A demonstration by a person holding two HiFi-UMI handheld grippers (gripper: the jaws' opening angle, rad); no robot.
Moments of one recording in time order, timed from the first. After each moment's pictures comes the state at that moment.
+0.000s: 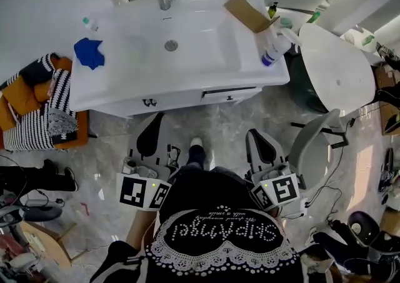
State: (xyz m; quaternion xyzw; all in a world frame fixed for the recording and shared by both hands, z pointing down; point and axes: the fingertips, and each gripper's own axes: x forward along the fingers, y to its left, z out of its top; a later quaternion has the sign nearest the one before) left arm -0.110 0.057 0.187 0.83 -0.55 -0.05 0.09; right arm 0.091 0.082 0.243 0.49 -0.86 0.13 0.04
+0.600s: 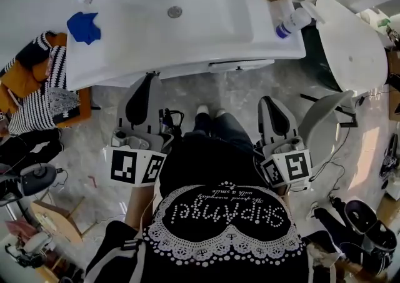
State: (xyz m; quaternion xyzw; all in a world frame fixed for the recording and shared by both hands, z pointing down) left arm -0.135 0.007 0.193 0.82 -0.56 -0.04 0.09; right arm 0.093 0.037 0.254 0.51 -0.84 0.14 0.04
